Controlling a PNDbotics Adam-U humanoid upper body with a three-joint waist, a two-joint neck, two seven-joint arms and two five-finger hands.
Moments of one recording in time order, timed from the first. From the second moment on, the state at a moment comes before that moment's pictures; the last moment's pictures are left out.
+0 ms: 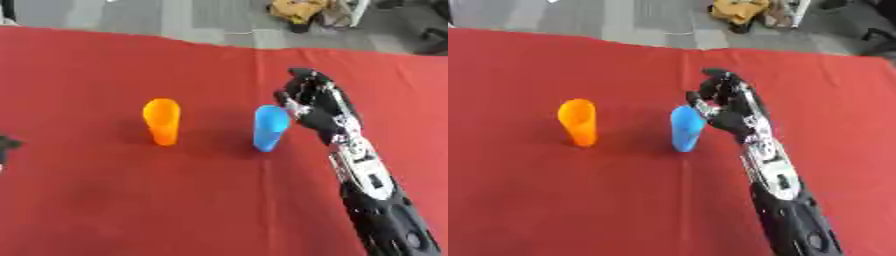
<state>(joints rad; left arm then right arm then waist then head) -0.24 0.33 0.02 -1.61 0.23 -0.21 -0.34 -0.25 -0.16 -0.07 -1.59 -0.19 -0.14 0.09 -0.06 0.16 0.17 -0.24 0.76</state>
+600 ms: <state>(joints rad) -0.46 0.34 -0.10 -1.37 0.17 -0.26 -0.31 -0.25 -0.16 -0.07 -1.62 -0.20 -0.15 0.08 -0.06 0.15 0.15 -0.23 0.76</state>
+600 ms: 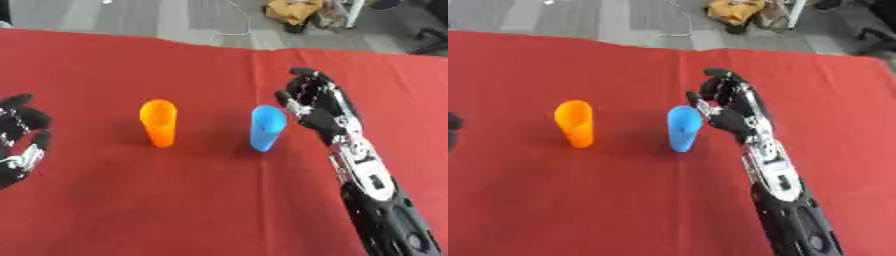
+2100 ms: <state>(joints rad) -0.75 0.29 -0.21 -0.95 -0.04 -0.41 -0.43 -0.36 -0.16 -0.04 -1.78 -0.26 -0.16 0.08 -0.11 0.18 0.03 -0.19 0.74</state>
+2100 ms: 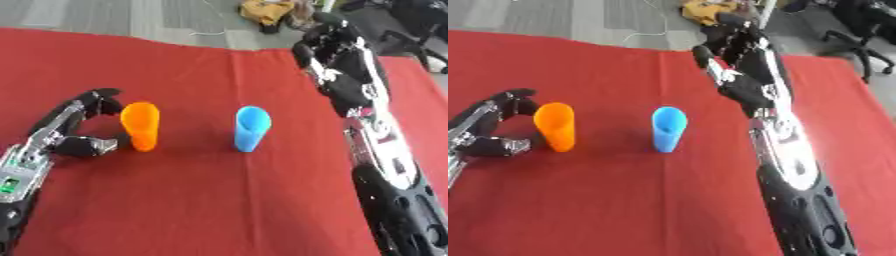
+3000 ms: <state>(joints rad) -0.81 0.28 -0.25 -0.94 -0.04 -0.43 -0.58 -0.38 -0.16 -0.02 -1.82 -0.27 -0.15 0.10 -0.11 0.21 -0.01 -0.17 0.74</state>
